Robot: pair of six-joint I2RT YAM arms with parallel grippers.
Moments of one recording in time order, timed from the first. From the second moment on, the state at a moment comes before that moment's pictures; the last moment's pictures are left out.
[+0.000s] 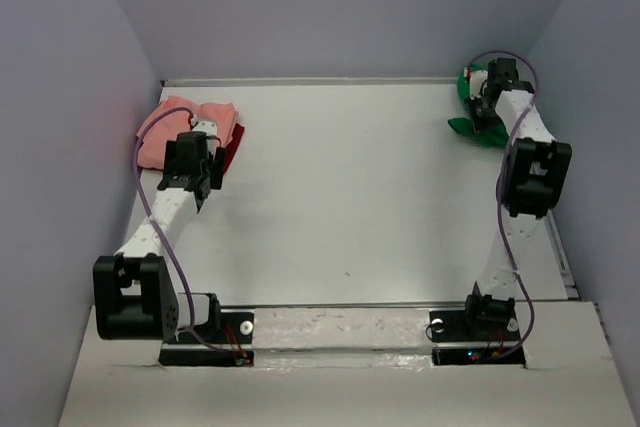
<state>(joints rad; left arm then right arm) -0.04 1.29 0.81 -0.23 -0.36 0.21 -0.16 2.26 1.99 -0.77 0.00 -0.38</state>
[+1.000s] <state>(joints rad) 0.03 1.16 0.81 -0.24 -0.12 0.21 0.13 1.45 1.67 -1.13 -0.18 -0.37</state>
